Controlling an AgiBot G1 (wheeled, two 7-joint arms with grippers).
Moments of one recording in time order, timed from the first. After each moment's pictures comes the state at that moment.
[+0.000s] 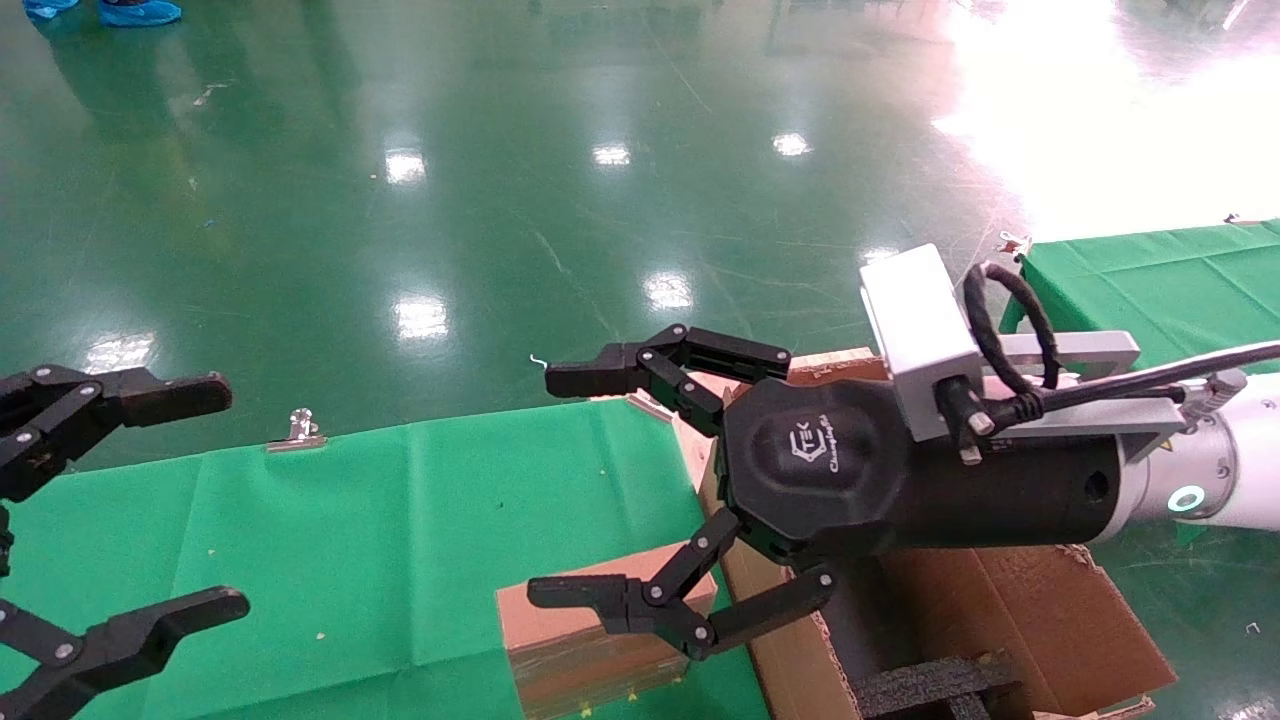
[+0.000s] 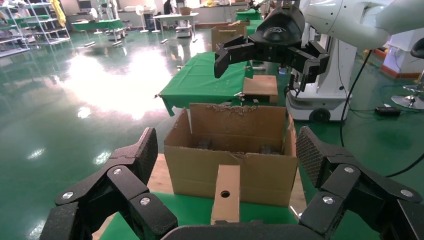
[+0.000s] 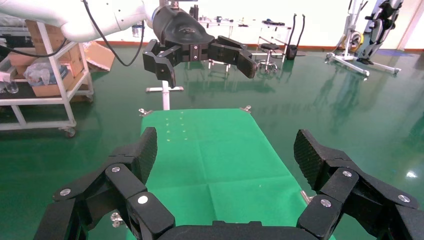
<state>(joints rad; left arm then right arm) -1.09 0.58 0.36 -1.25 0.66 1.46 -0.14 1.08 -0.61 -0.28 1.28 -0.73 -1.49 0.19</state>
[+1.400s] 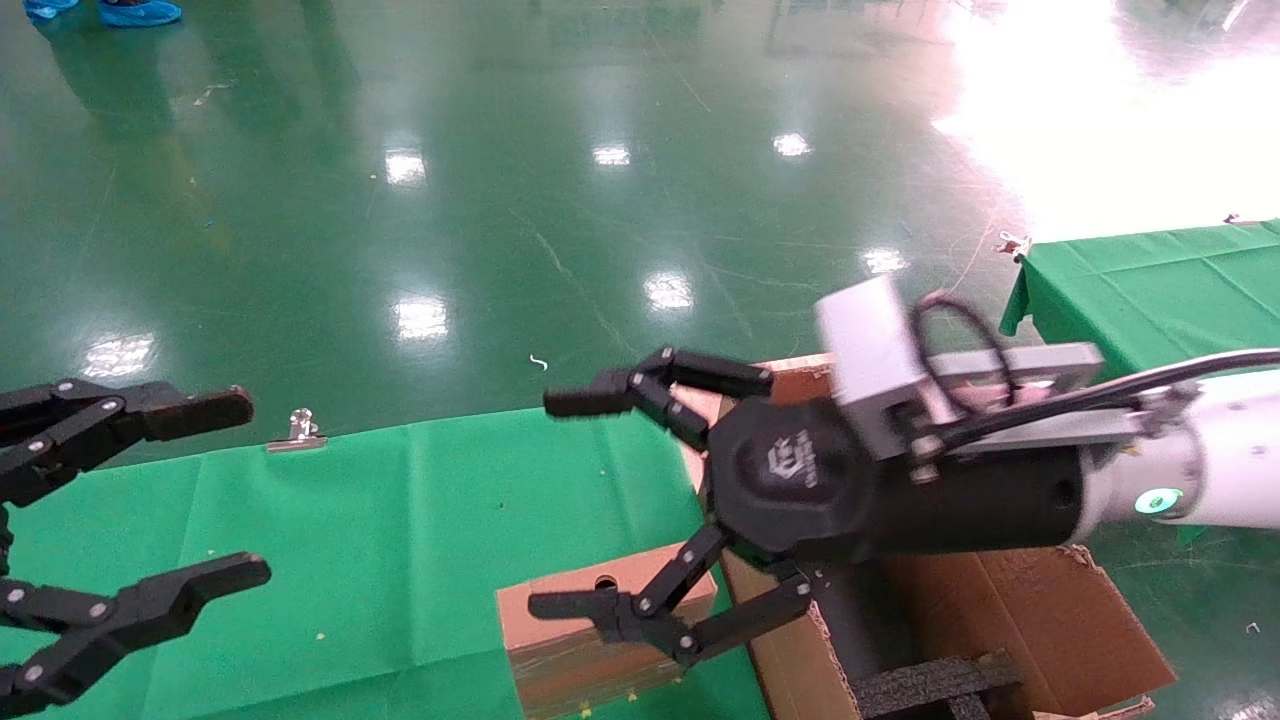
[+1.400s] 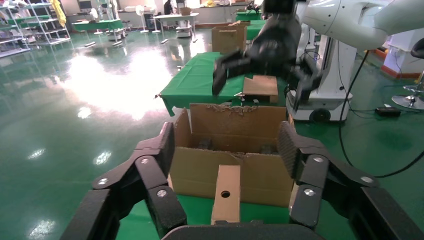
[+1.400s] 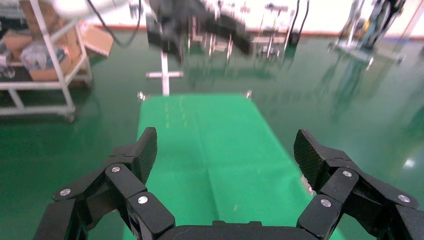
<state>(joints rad) -1.09 0.58 0.36 -1.25 0.66 1.46 -0.14 1.12 -0.63 -0.34 1.27 -0.86 -1.50 0.20</state>
